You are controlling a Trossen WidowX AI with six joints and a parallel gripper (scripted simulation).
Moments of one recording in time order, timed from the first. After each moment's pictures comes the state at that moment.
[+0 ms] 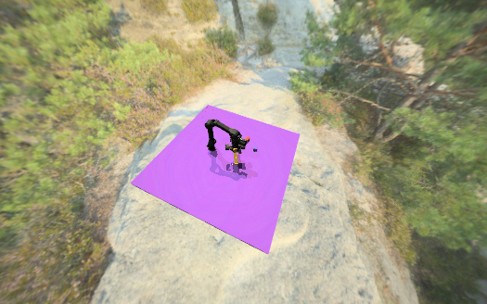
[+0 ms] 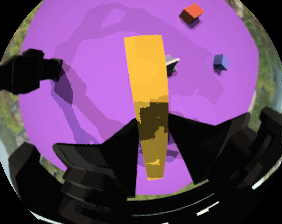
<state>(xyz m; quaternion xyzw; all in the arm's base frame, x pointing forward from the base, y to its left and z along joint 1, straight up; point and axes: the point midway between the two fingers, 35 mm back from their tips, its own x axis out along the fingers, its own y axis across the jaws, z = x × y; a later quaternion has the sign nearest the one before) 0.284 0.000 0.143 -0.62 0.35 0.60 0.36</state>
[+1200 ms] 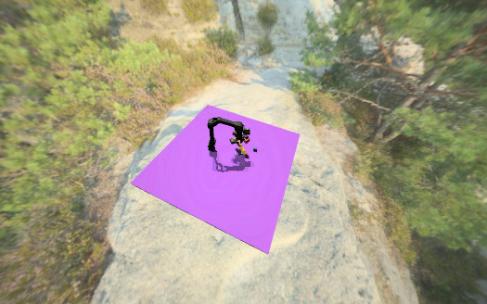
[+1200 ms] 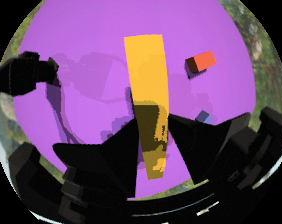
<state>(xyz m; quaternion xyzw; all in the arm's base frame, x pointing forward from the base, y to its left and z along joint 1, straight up) 0.275 0.110 0.141 -0.67 0.23 0.66 0.25</state>
